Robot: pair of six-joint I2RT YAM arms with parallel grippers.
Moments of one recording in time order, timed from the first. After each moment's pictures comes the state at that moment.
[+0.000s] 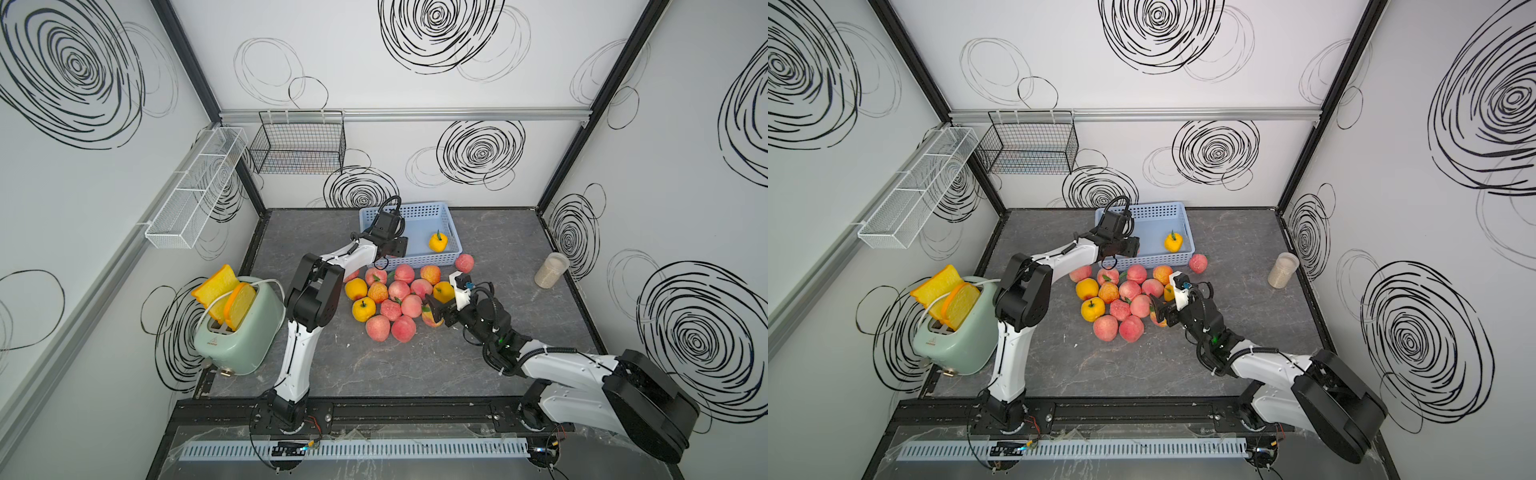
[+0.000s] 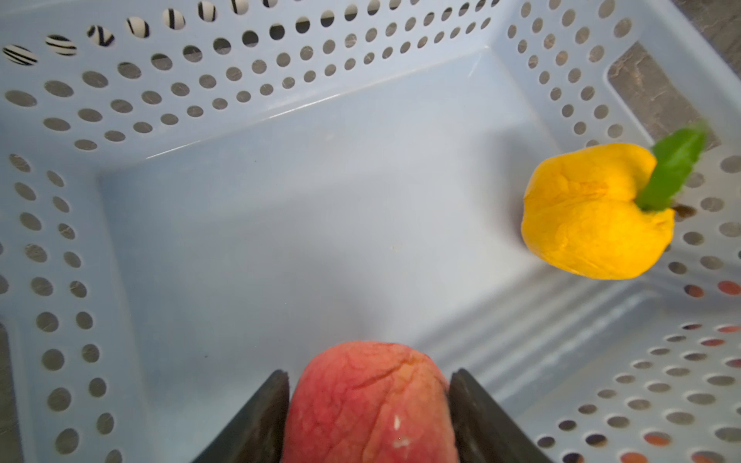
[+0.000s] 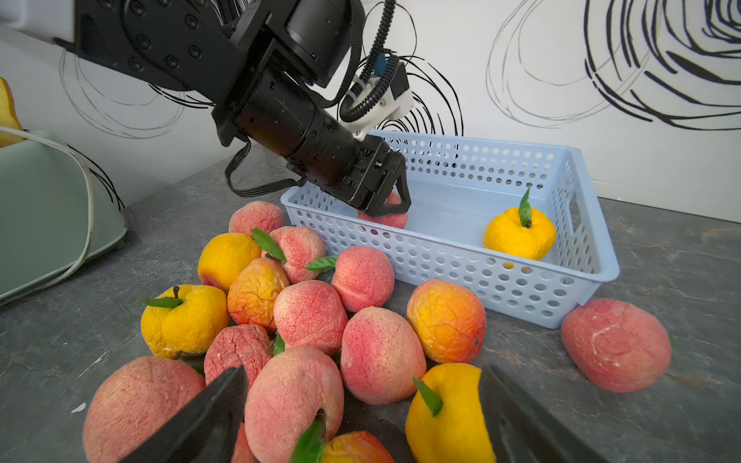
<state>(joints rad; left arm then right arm) -0.46 2.21 1.68 -0.27 -0.01 -0.19 0.76 1.18 0.29 0.69 0.15 0.15</state>
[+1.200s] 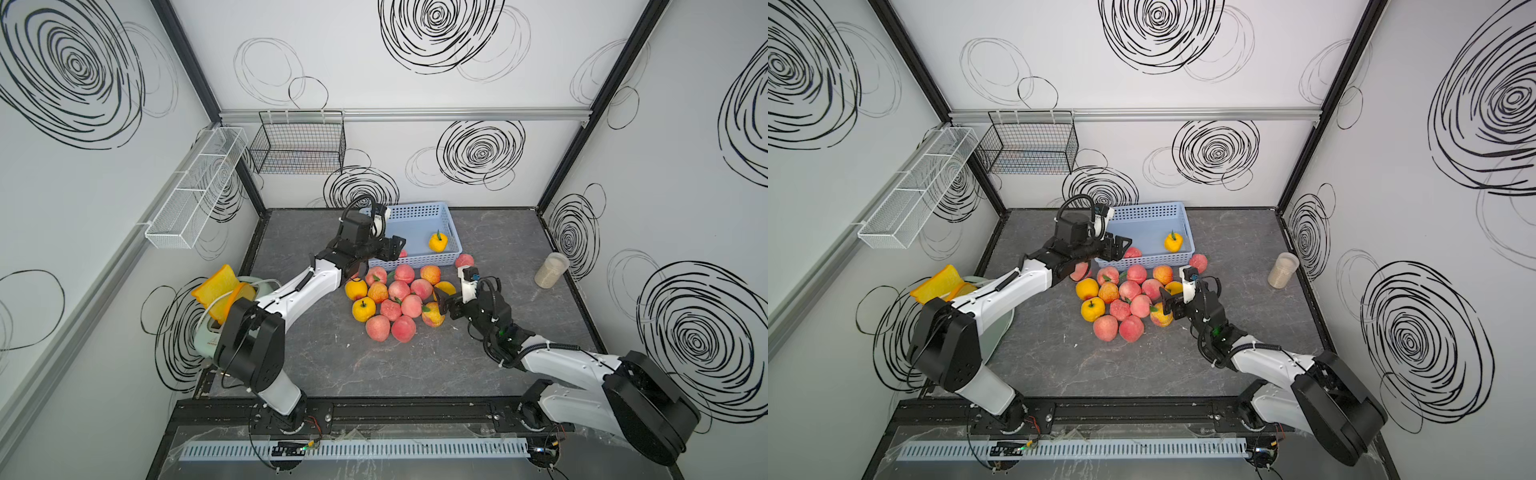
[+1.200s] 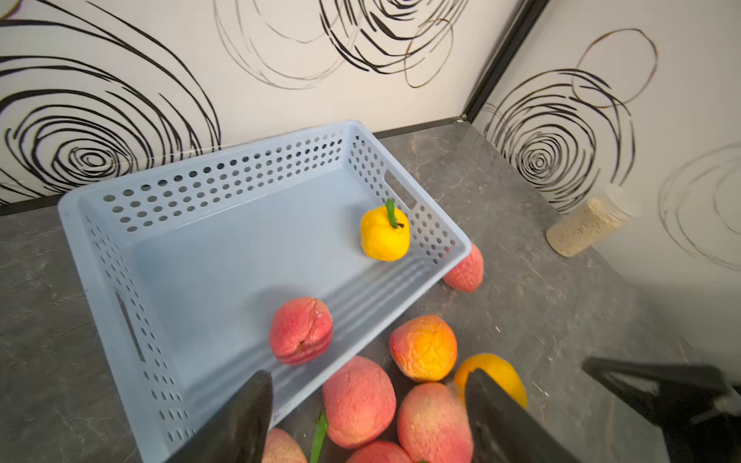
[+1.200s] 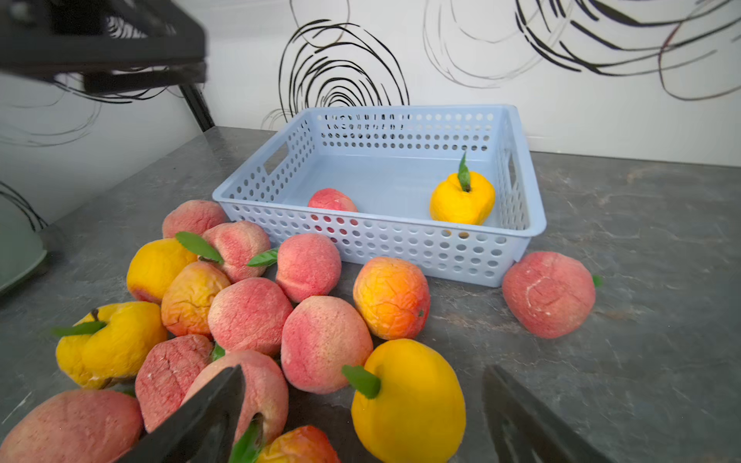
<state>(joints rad) -0.43 1.58 1.16 -0.06 0.27 -0.18 0.63 1.18 0.36 0.52 0.18 0.26</state>
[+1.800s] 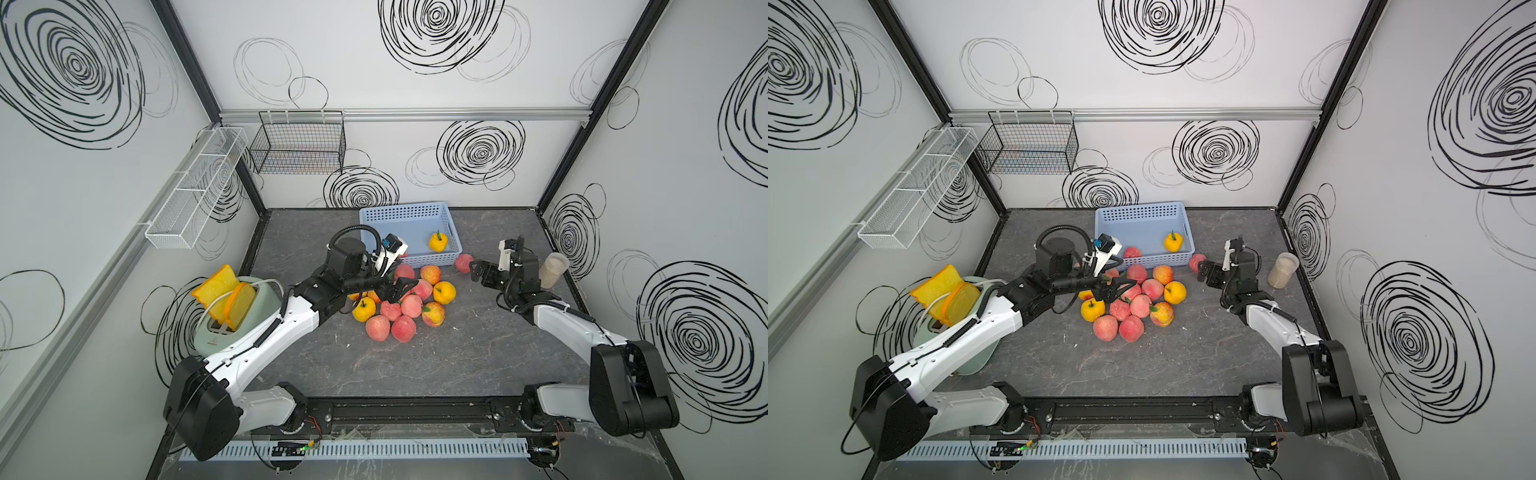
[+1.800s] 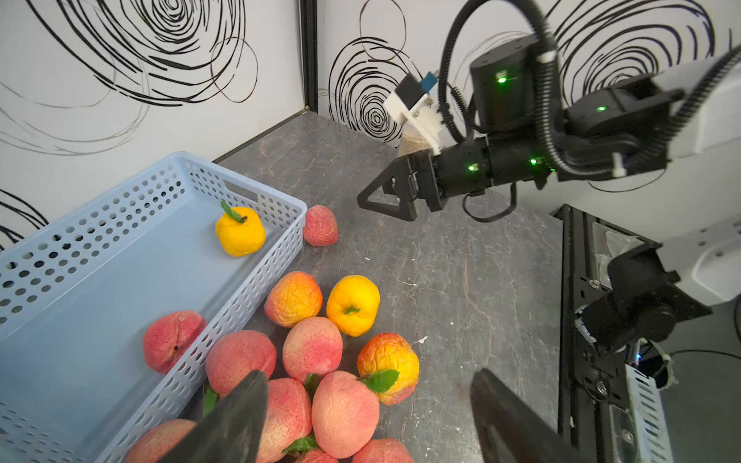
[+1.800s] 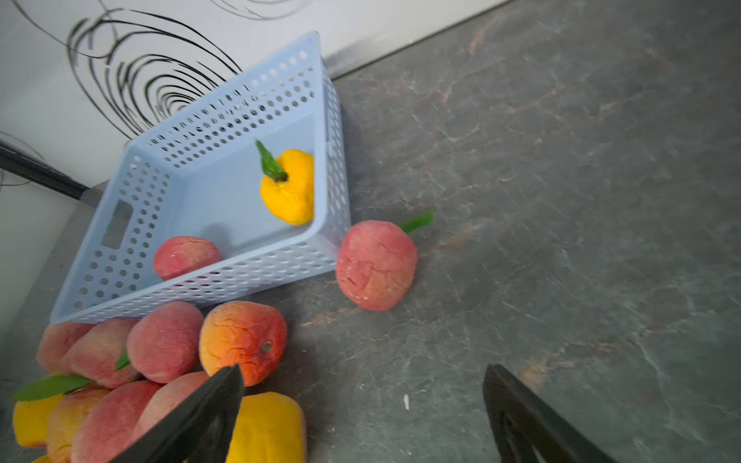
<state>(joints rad) -0.57 1.24 0.98 -0.16 0.49 0.08 0.12 1.35 0.64 0.09 -0.17 0.45</state>
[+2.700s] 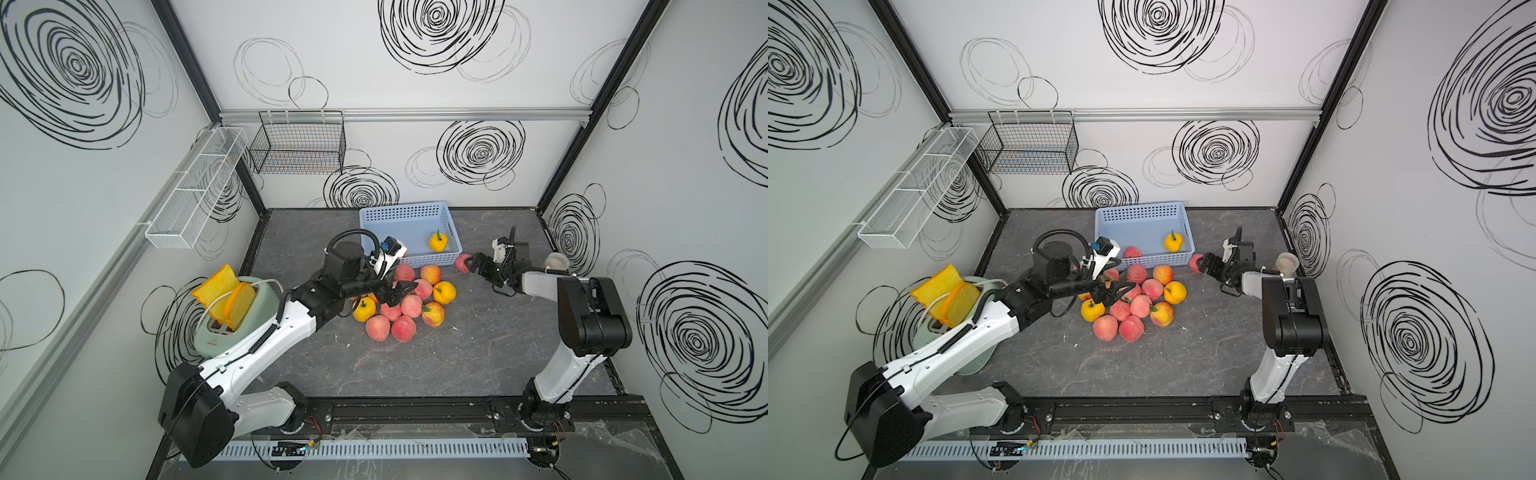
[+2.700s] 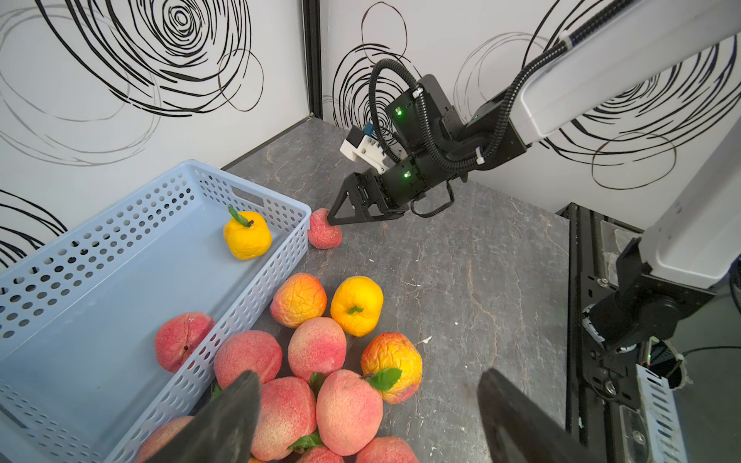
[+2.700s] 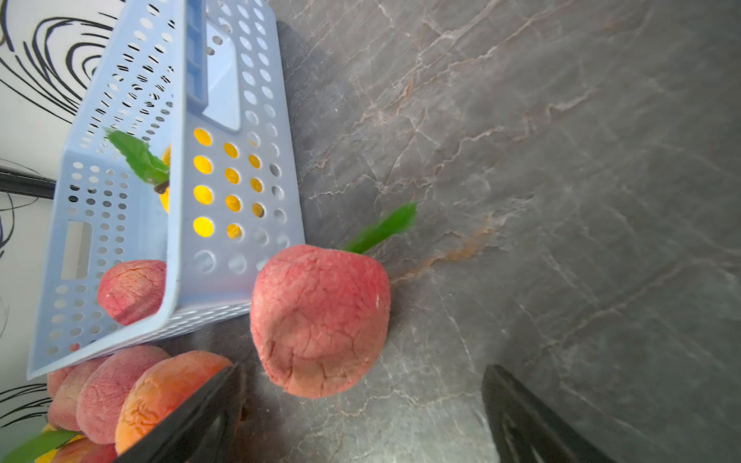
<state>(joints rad) -0.59 1.21 0.96 -0.15 0.45 0.08 0.04 1.77 0.88 0.11 -0.39 0.52</state>
